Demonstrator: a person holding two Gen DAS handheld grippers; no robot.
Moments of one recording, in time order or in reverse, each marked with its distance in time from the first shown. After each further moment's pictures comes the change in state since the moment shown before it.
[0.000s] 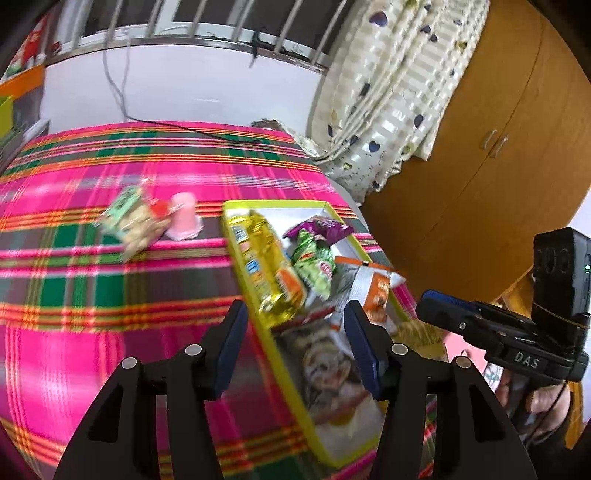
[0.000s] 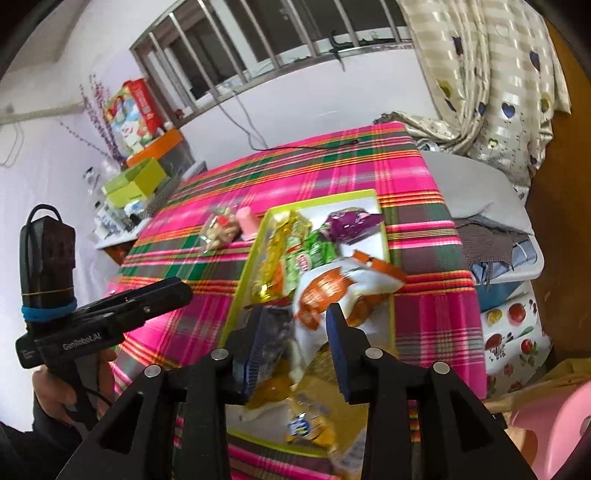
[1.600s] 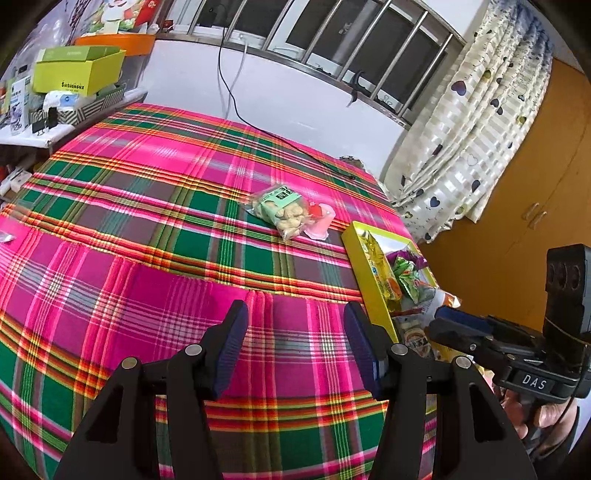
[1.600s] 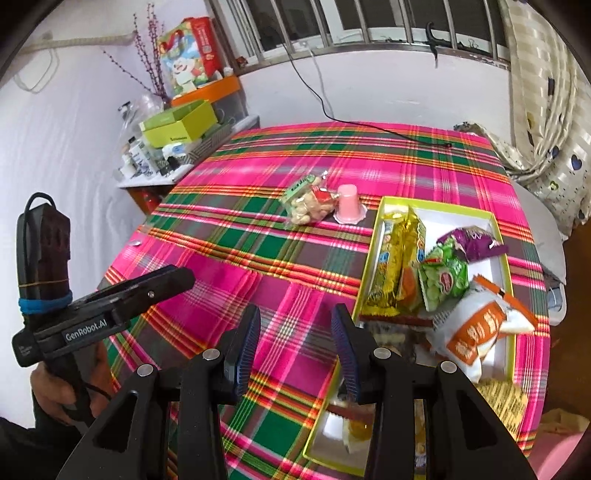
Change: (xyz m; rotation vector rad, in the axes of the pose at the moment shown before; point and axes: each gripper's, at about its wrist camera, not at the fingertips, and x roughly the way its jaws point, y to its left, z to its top) left arm -0.073 0.099 -0.041 -0.231 -0.134 0.138; right arm 0.056 0.113 0.013 -0.215 0.125 0.051
